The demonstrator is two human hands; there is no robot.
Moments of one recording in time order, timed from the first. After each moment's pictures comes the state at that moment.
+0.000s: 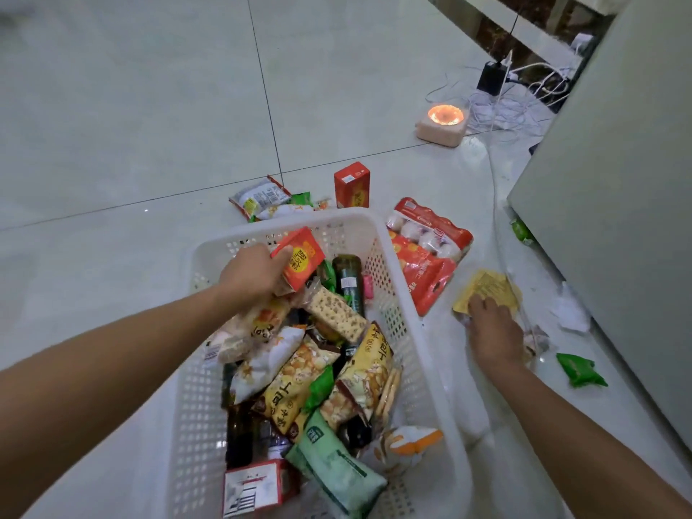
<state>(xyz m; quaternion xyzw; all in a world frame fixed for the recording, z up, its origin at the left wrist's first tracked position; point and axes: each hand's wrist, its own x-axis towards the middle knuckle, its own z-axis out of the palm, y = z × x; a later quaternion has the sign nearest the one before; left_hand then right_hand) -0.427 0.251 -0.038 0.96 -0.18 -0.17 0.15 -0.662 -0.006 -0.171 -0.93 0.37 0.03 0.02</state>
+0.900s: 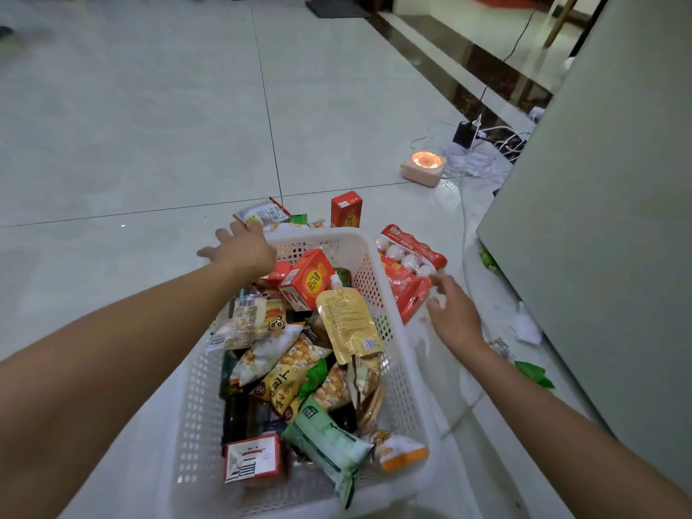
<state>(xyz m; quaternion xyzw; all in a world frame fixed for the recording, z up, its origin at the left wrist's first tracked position) -0.431 0.262 0.007 0.98 -0.13 -0.14 0.01 -0.649 0.051 -0.052 -0.86 0.36 -0.12 0.33</state>
